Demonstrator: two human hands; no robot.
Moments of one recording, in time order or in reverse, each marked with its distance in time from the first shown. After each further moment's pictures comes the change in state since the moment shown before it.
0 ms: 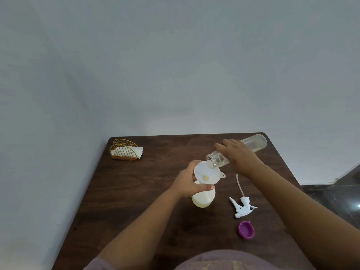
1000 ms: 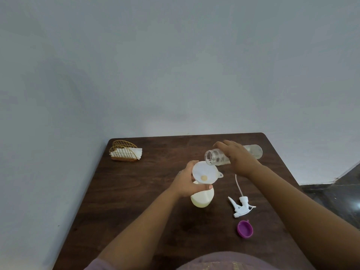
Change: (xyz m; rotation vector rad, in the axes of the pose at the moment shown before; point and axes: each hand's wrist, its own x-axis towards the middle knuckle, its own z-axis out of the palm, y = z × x) left_hand 0.000 0.001 0.002 0.051 -0.005 -0.033; right_hand -0.007 0.002 0.002 0.312 -0.014 0.103
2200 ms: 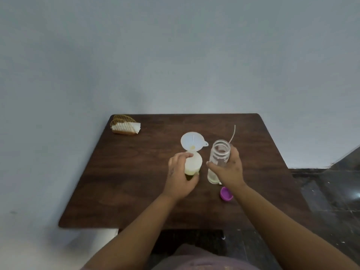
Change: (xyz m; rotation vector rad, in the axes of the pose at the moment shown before) left_hand -0.104 0.014 0.075 0.158 0.510 0.288; right_hand -0.127 -0.057 0.042 0.753 0.485 0.445
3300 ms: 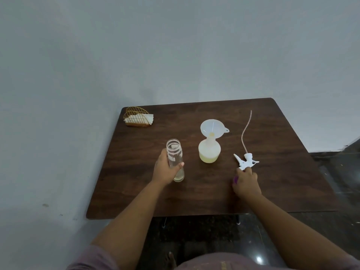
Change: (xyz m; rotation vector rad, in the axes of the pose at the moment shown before) left_hand -0.007 -0.090 -0.075 -0.110 -0.115 -0.448; right_hand -0.056 0.088 0.037 -0.801 -0.369 0.311
